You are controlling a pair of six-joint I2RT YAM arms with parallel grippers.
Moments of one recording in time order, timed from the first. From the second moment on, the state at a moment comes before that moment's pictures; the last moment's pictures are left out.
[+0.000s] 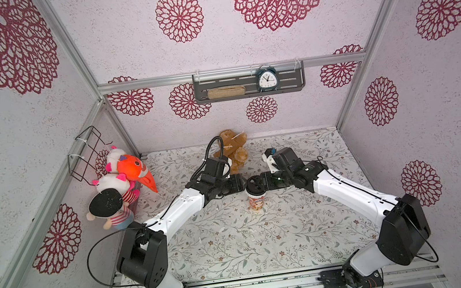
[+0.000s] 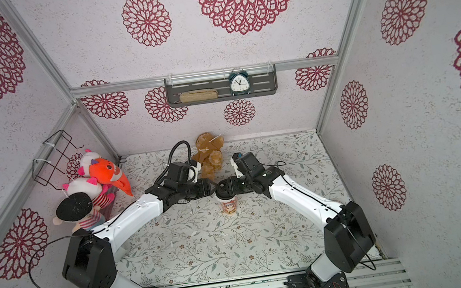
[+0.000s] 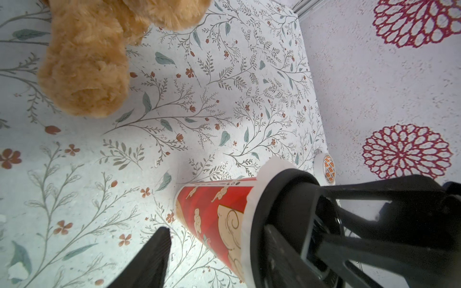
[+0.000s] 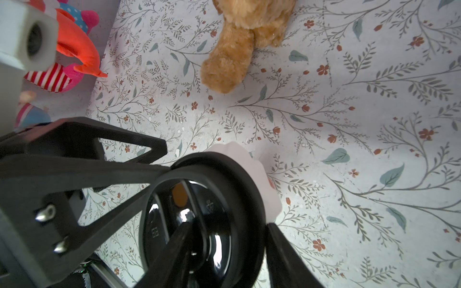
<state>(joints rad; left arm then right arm) -0.53 1.66 1.22 -0.37 0.29 -0.55 0.63 1.51 1.24 -0.58 -0.14 0.47</state>
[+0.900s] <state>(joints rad) -0.56 1.40 1.30 -0.71 0.14 -0.63 0.70 1.45 1.14 -0.47 0.03 0.74</state>
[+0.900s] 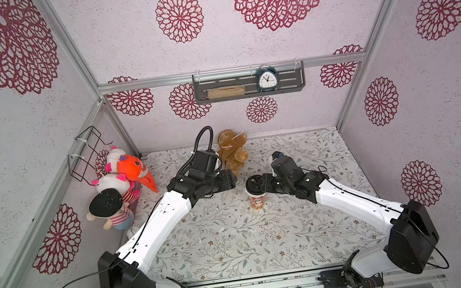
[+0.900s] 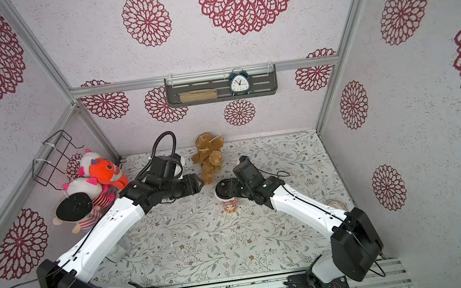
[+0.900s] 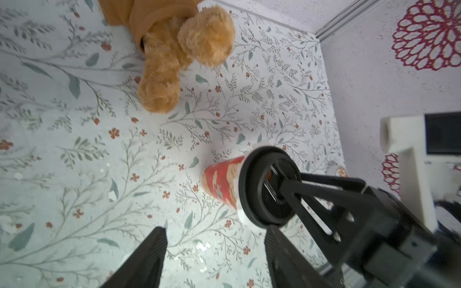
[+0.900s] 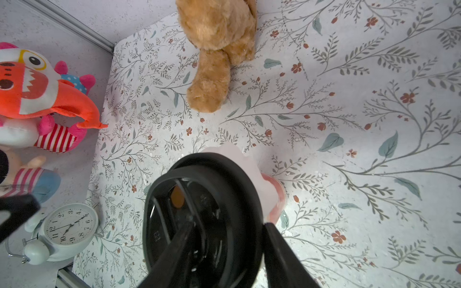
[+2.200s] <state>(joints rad) -0.69 1.43 1.01 -0.24 0.12 -1.16 0.70 1.45 1.14 -0.45 0.02 0.75</state>
